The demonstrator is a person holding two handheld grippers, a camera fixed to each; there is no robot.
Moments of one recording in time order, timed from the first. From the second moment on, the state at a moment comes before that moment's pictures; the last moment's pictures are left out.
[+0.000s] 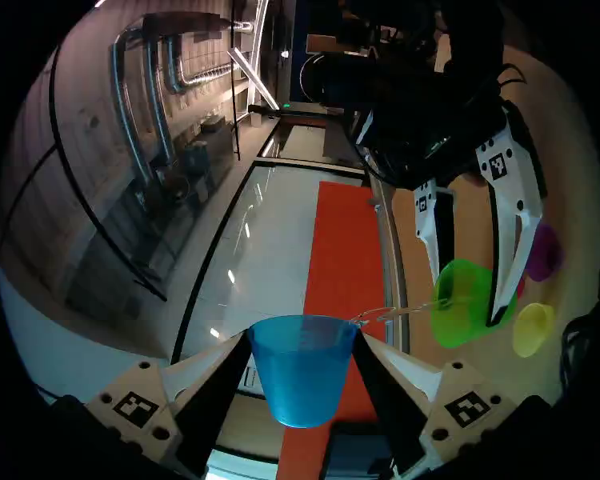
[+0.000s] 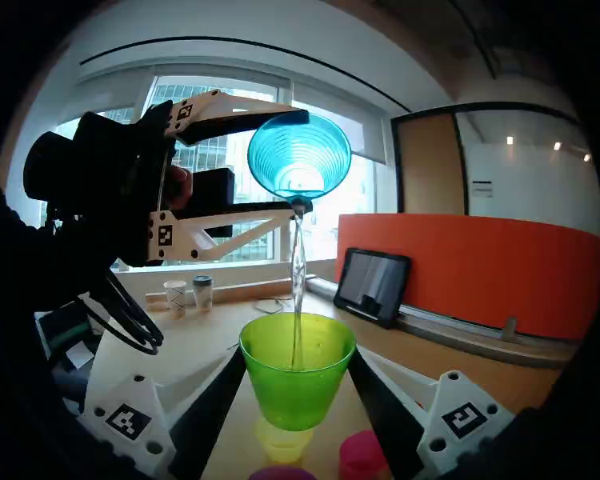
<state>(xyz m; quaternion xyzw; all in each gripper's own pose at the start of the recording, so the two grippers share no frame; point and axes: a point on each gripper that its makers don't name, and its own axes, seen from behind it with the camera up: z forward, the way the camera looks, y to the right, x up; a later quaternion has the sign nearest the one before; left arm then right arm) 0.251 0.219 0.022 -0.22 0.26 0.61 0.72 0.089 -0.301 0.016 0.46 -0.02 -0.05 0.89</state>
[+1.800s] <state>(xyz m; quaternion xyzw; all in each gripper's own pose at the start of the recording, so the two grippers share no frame) 0.263 0.235 0.010 -0.19 0.29 0.69 0.63 0.100 -0.291 0.021 0.45 0.00 -0.04 0.89</state>
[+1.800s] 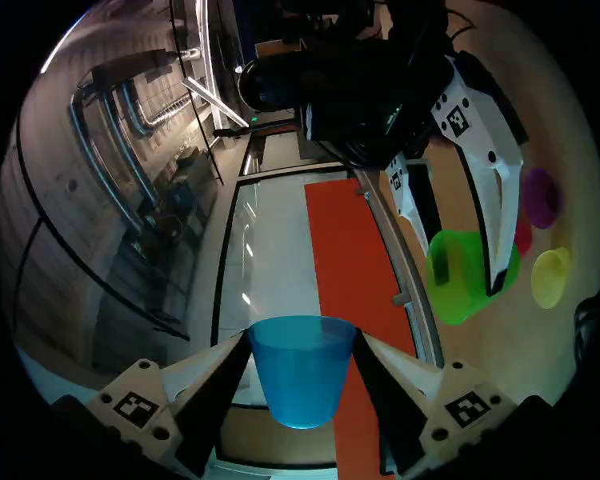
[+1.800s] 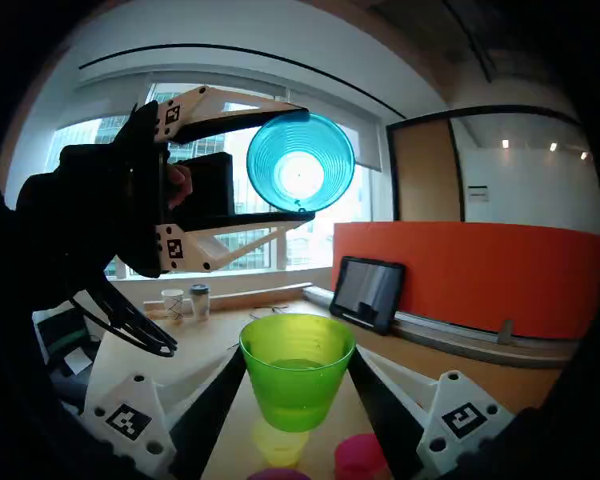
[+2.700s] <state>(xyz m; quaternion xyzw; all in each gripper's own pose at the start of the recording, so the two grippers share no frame) 0.284 0.222 0.016 -0.26 0.24 0.48 0.80 0.108 -0.288 0.017 0.45 0.01 -0.04 0.89</state>
